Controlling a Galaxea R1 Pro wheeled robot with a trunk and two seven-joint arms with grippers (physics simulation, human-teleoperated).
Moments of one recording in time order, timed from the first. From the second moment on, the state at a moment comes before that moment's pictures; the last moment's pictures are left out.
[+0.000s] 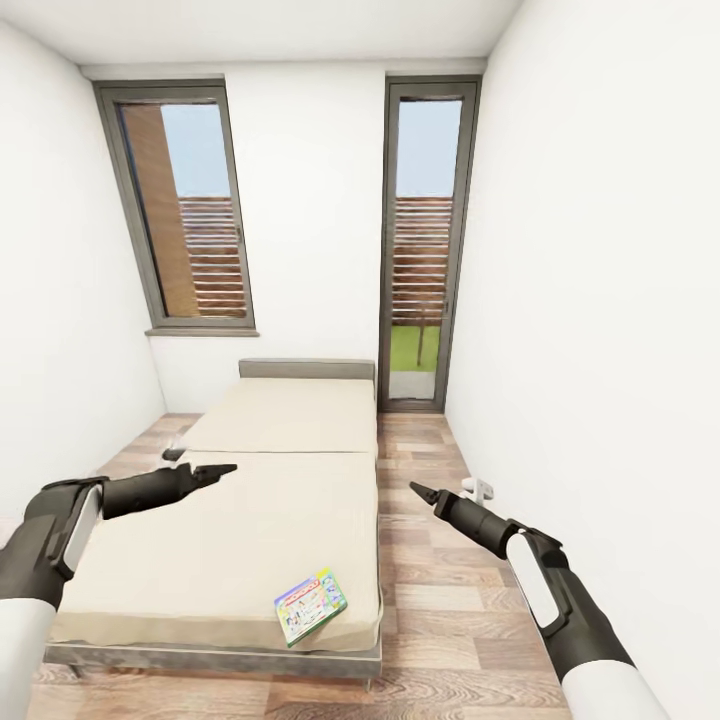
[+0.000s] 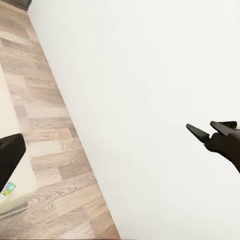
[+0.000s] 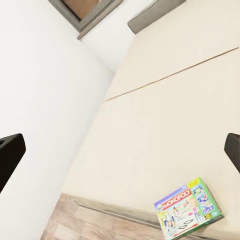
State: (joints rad) left arm -0.68 0.30 0.26 -0.99 0.13 0.91 -1.11; right arm -0.51 0.00 -0.08 -1.03 -0.49 0.54 0.46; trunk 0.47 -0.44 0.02
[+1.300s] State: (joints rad) left arm -0.68 0.29 0.27 -0.76 0.14 0.99 -1.01; right arm -0.51 0.00 -0.08 -1.03 -0.49 0.55 0.43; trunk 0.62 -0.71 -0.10
